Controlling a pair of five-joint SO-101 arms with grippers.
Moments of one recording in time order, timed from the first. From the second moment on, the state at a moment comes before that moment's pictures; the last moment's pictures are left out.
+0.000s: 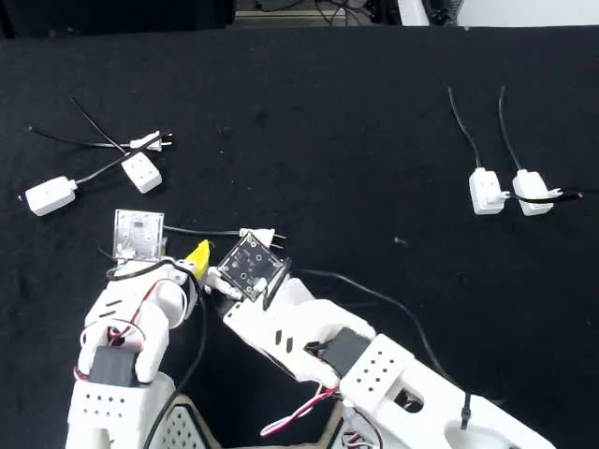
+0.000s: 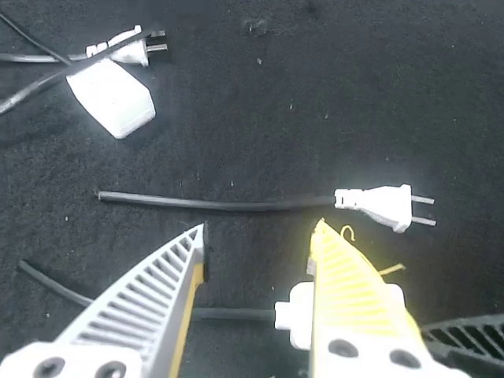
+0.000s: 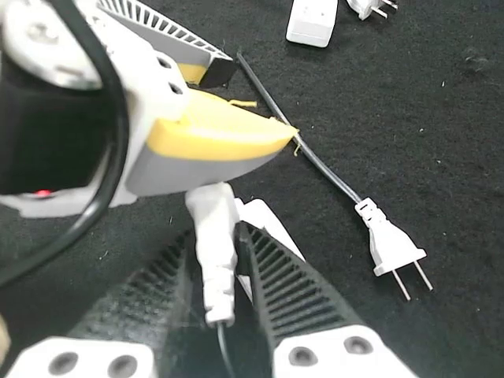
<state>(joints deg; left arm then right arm) 2.4 -96.7 92.2 46.5 -0.9 -49.2 -56.5 83.6 15.6 2.9</state>
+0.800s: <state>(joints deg) 2.9 -72.1 86.0 39.9 -1.3 -49.3 -56.5 83.6 15.5 2.9</state>
